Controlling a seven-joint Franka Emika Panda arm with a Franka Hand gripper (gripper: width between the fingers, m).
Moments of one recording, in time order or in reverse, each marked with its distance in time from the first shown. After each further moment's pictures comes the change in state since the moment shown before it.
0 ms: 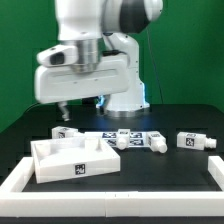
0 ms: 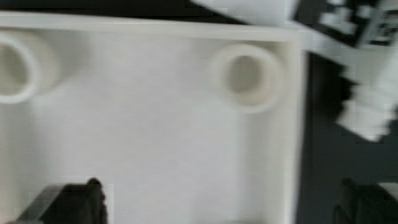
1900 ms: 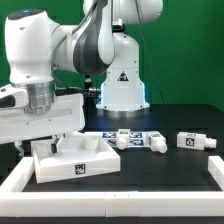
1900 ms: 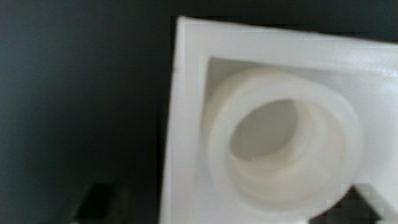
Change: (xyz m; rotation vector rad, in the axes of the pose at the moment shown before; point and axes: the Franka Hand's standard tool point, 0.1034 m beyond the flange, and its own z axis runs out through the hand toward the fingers) arm -0.004 0.078 0.066 -0.013 -0.043 -0.062
